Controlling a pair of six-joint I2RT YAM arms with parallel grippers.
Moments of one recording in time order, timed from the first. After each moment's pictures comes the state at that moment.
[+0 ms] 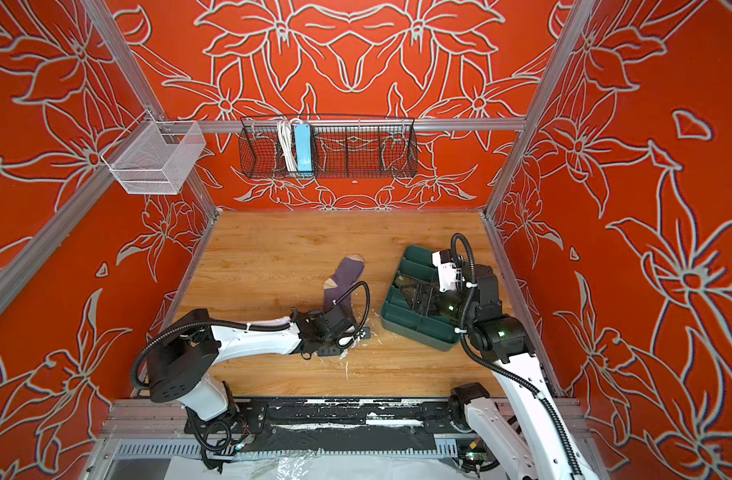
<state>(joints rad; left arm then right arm) -0.94 1.63 0.87 -0.41 -0.23 0.55 0.20 0.74 0.86 -0.71 -0.45 0.40</state>
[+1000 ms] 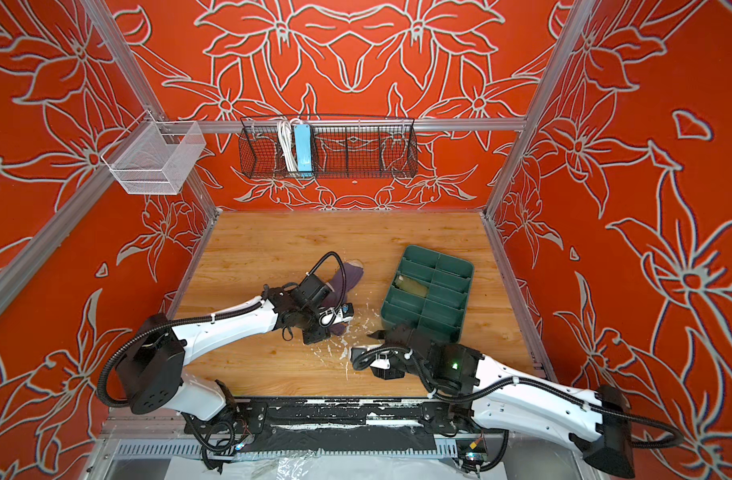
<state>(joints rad) -0.73 1.51 0.95 -0.63 0.14 0.52 1.14 0.84 0.54 -0.44 0.13 -0.66</state>
